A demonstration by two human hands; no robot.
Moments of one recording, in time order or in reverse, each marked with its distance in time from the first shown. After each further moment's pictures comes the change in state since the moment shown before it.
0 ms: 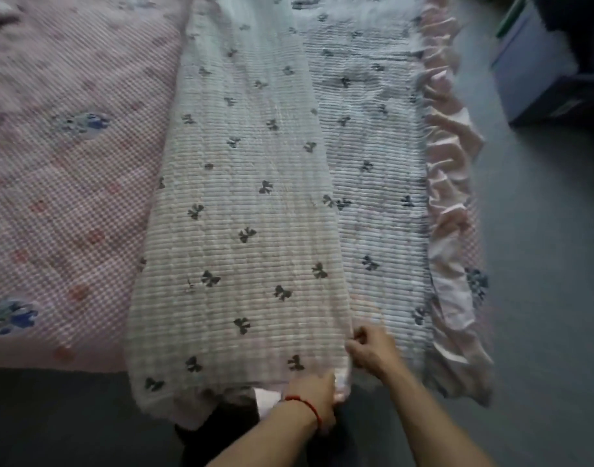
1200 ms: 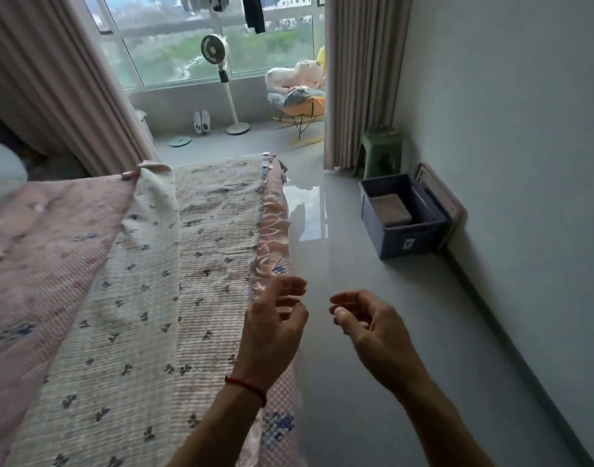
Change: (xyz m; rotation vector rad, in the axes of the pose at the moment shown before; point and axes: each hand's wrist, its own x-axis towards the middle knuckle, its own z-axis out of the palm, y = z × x) left_hand -0.148 0.536 -0.282 -0.673 1.161 0.580; right_hand -0.228 0.033 -0.594 0.405 0.439 -0.691
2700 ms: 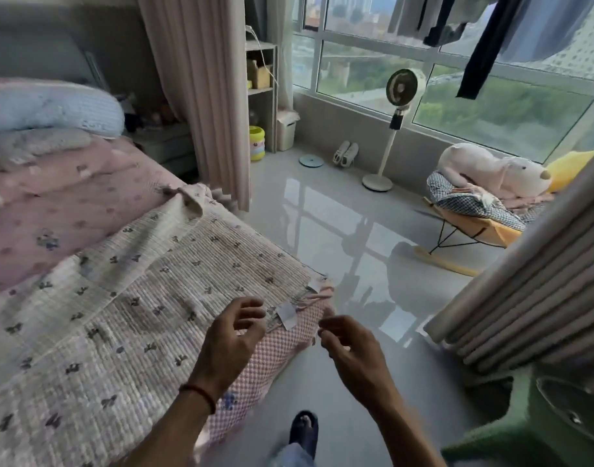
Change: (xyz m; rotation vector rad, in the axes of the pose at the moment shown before) left_hand 1.029 -0.204 0.119 -0.096 0.698 -0.467; right_hand 1.208 0.010 -0.009 -0.196 -0.679 -0.263
